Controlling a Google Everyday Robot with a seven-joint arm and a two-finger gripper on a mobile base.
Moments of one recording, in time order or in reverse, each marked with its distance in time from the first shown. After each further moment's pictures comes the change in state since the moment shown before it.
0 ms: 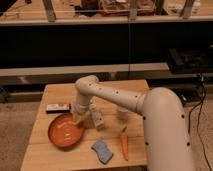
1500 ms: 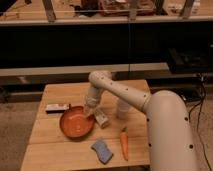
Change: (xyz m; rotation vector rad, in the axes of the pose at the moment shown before) arm 0.055 0.003 -0.028 0.020 -0.015 0.049
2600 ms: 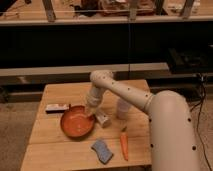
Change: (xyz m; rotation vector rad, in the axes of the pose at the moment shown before) arm 0.003 0.008 -0.007 -0.001 0.005 -0.024
